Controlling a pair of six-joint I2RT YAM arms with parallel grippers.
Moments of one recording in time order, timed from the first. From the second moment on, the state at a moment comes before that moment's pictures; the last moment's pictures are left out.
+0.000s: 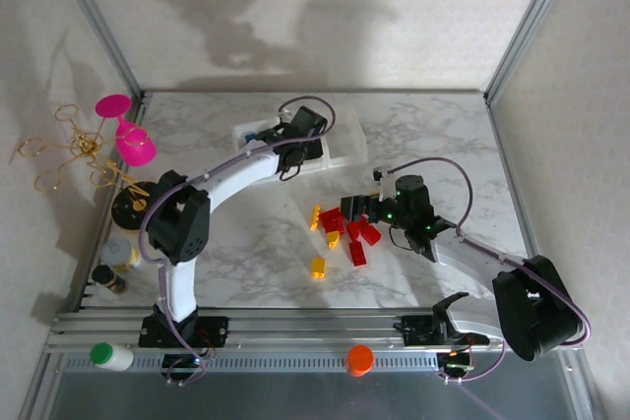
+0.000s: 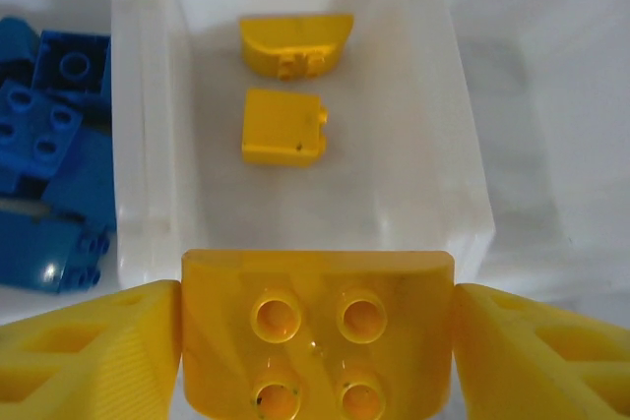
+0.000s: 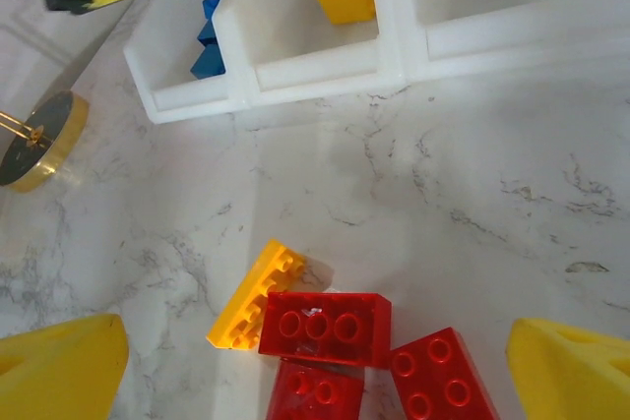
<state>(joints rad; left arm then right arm) -0.61 1.98 1.63 -0.55 -0.39 -0.70 0.48 1.23 0.48 0.24 -0.34 0.39</state>
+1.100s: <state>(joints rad) -0.65 1.86 1.55 -0.57 -0.39 -0.61 0.46 1.19 0.49 0.21 -0.37 0.39</state>
